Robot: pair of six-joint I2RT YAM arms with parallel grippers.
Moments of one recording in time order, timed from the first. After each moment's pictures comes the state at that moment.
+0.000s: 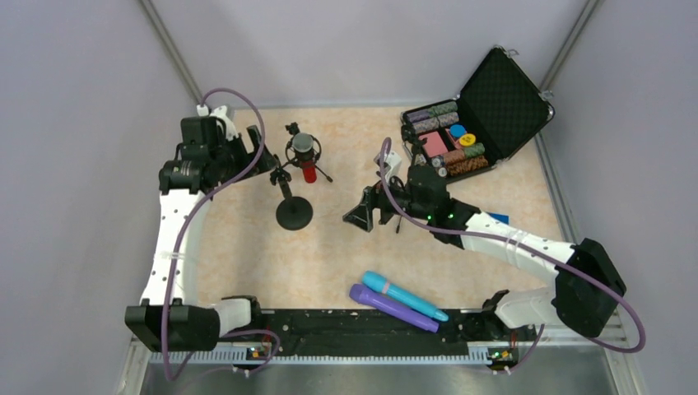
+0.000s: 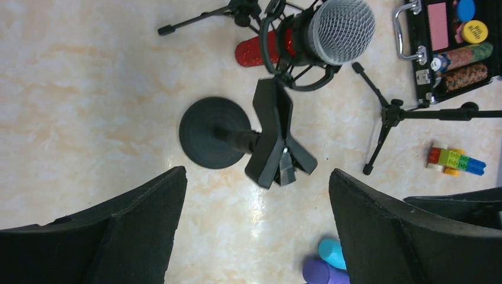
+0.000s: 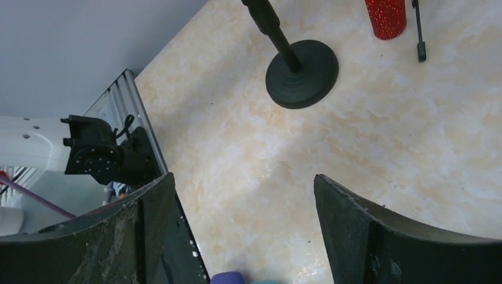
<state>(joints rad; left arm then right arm) 0.02 1.24 1.41 -0.87 0.26 -0.32 0.80 1.30 0.83 0.17 -0.36 0.39</state>
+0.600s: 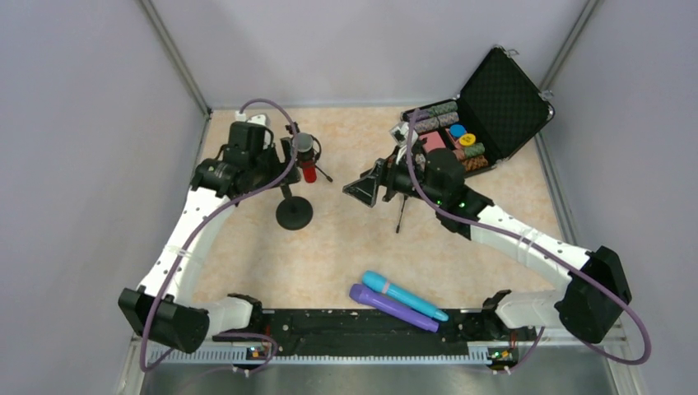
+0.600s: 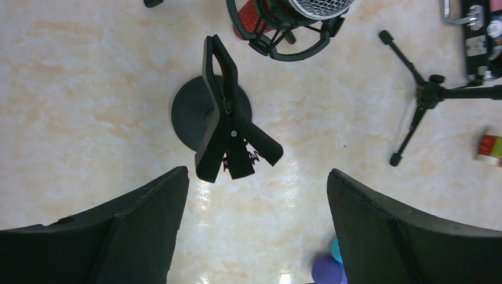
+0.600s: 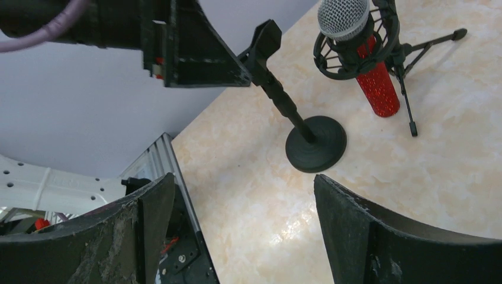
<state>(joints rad) -0.27 1.21 1.34 -0.89 -0.04 -0.42 0.73 1.26 0.95 0.23 -0.39 0.50</state>
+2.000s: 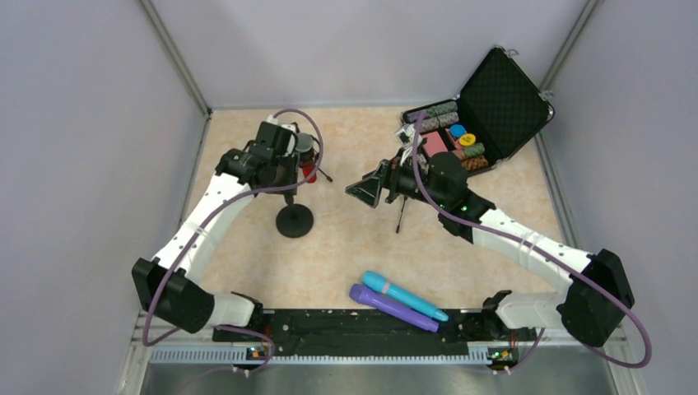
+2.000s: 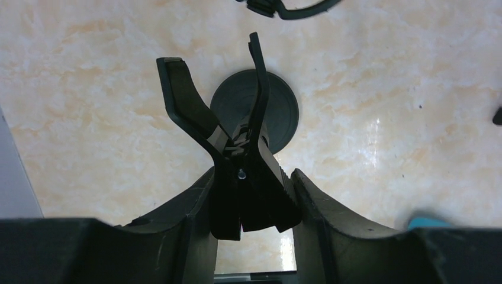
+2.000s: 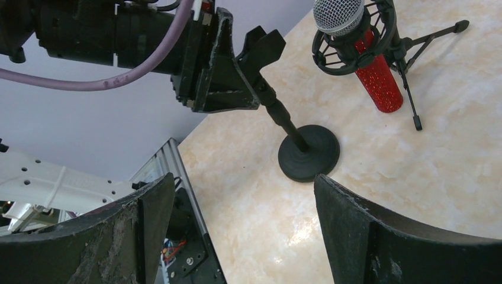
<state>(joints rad) -0.39 1.37 1.36 -0.97 -0.22 -0.26 0.72 1.24 0.90 0.28 -0.39 0.56</state>
